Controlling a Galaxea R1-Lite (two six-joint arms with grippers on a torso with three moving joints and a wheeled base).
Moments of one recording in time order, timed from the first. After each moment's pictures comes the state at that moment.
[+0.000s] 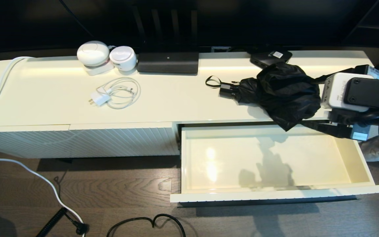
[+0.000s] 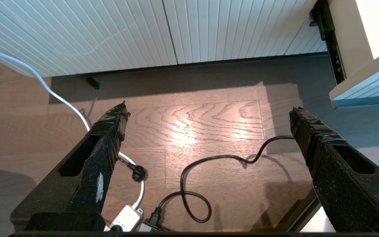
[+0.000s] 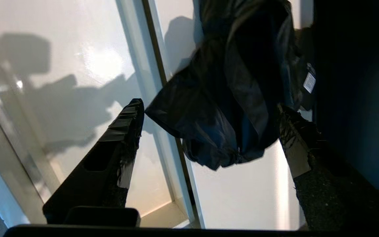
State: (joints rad) left arm 0.00 0.00 0.00 0.01 -0.01 0.06; right arm 0.40 1.36 -1.21 0.18 -0.05 -1.18
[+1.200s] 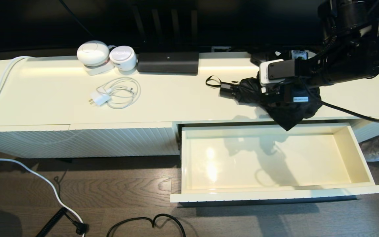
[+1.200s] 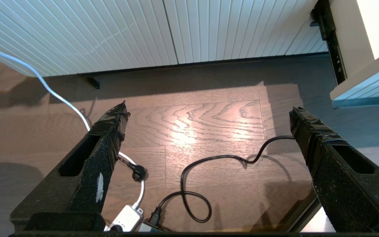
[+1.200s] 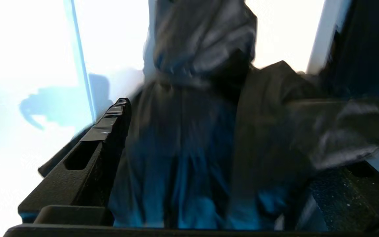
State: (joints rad) left arm 0.00 0.00 0.00 0.01 -0.01 0.06; right arm 0.36 1.86 -1.90 0.50 -0.04 -1.38
